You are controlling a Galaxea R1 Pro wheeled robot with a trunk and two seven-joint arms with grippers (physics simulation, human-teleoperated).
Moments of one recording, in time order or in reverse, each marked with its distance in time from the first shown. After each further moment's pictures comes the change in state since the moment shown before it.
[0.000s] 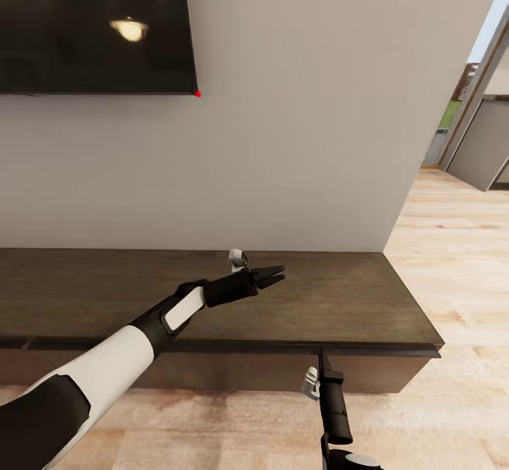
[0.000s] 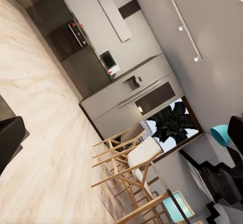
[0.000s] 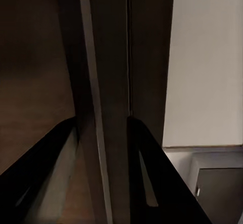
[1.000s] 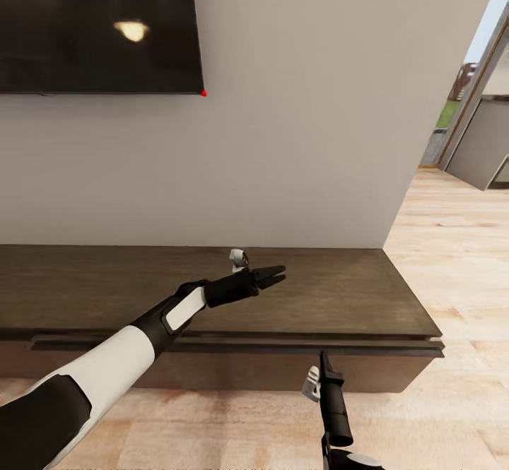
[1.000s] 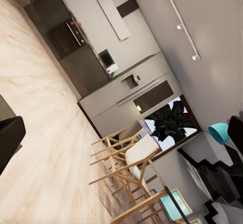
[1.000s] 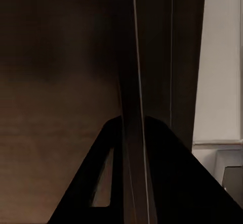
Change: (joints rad) left arm 0.000 -0.005 0.000 0.001 0.000 0.000 0.000; right arm -0.002 -0.002 -0.043 0.004 0.007 -0.054 0.085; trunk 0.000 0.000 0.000
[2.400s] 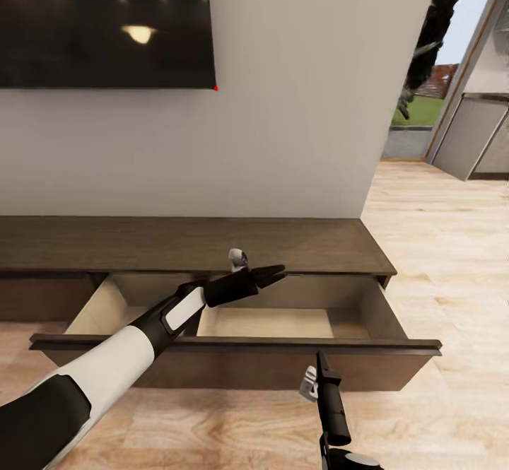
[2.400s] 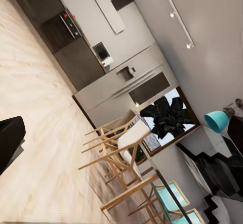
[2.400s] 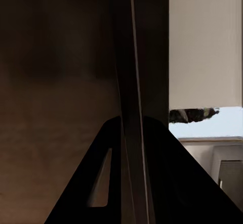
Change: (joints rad) left arm 0.000 0.002 0.000 0.000 0.002 -0.022 0.000; right arm 0.000 0.004 0.027 -0.004 0.000 -0.008 0.008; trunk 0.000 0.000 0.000
